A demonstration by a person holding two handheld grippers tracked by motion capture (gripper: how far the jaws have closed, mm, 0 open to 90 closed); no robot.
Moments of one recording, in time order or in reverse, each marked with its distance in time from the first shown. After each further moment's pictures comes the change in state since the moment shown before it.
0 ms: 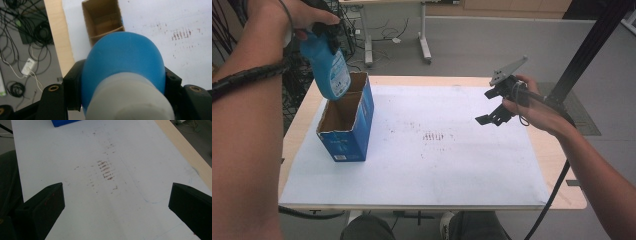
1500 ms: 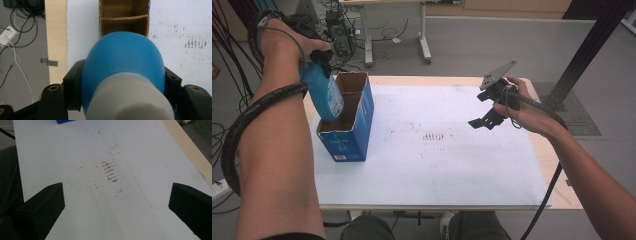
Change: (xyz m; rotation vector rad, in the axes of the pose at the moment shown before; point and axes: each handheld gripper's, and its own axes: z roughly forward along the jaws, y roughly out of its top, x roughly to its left) left arm 0.031 -0.010 0.078 0.087 -0.044 -0.199; right arm 0.013 0.010 0.016 0.027 0.008 -0.041
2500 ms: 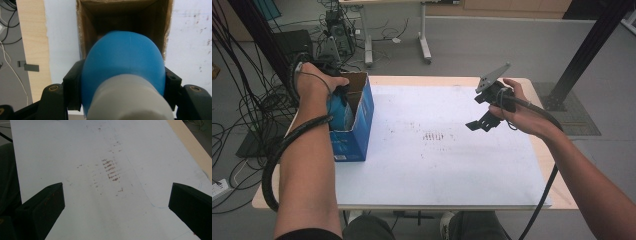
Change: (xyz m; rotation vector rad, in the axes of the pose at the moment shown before) left arm -0.015 0.000 0.103 0.059 0.006 0.020; right arm 0.002 0.000 0.010 0.020 -0.003 -0.005
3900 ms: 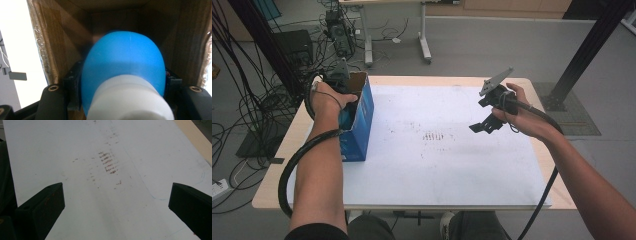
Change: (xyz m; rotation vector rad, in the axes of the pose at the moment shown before) left arm -0.006 0.005 0.051 0.028 0.010 0.020; right arm -0.009 -0.018 0.007 0.011 -0.001 0.047
